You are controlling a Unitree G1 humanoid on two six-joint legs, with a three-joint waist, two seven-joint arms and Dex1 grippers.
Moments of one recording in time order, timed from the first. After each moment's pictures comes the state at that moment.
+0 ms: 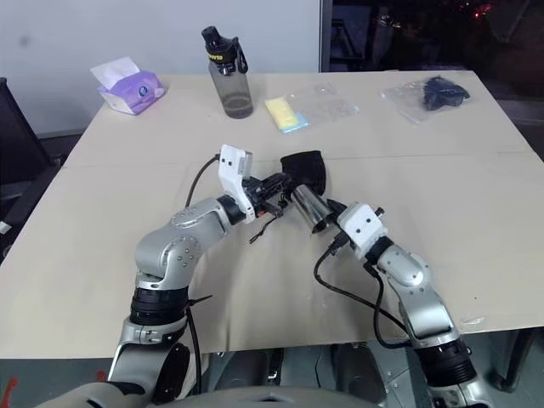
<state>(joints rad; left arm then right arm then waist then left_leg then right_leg) -0.46 0.20 0.00 -0.22 -0.48 0.81 -0.42 -0.13 -0.29 0.18 -0.21 0.00 0.03 0.44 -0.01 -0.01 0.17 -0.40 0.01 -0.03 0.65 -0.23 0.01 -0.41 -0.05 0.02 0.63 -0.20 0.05</state>
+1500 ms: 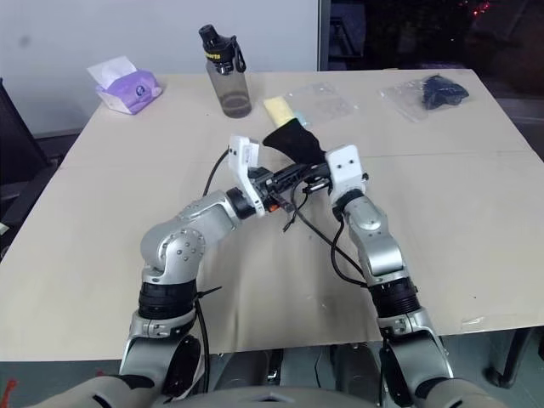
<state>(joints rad) -0.50 0.14 0.02 -0.24 -0.63 0.86 -0.45 -0.48 -0.01 0.04 0.06 0.13 0.28 0.14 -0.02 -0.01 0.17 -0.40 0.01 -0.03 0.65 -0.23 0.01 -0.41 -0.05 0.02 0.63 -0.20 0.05</state>
